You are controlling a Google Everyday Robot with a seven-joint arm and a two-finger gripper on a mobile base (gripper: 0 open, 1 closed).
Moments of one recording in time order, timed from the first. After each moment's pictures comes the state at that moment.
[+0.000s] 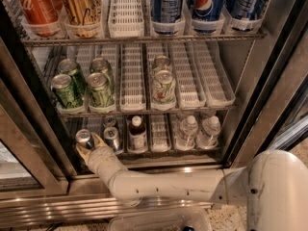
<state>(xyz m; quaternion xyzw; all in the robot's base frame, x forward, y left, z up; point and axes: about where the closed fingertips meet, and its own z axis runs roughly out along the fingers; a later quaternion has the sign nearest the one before) 0.613 0.235 0.605 -0.31 0.67 0.18 0.65</state>
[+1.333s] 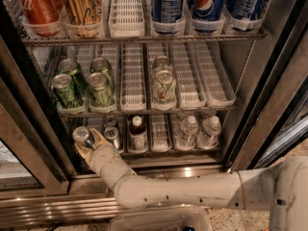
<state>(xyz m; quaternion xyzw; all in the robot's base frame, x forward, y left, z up) 0.585 0.216 0.665 -0.34 0.61 0.15 0.70</state>
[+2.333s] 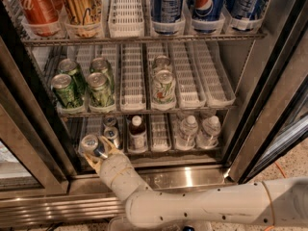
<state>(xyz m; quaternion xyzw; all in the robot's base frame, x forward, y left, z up) 0.542 0.168 0.683 -0.33 0.62 0.12 0.70</state>
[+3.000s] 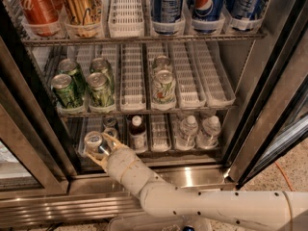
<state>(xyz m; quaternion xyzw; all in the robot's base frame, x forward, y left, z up) 0.541 0.156 0.701 -0.36 0.60 0.17 0.70</state>
